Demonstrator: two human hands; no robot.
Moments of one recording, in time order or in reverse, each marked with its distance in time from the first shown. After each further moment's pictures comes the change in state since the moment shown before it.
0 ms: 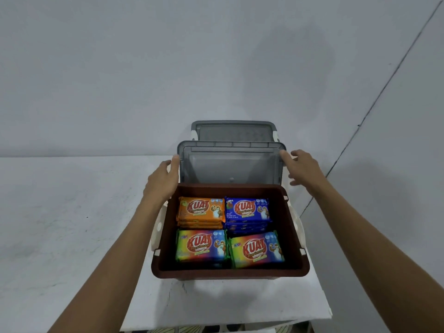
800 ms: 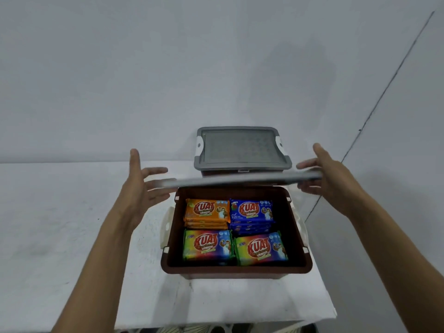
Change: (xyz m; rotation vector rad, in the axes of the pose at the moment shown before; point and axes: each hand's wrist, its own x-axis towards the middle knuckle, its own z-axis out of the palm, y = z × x) left_hand -0.055 -0.002 -0.072 -0.673 -0.160 -0.101; right_hand -0.066 -0.007 -0.050 0.520 -0.145 0.040
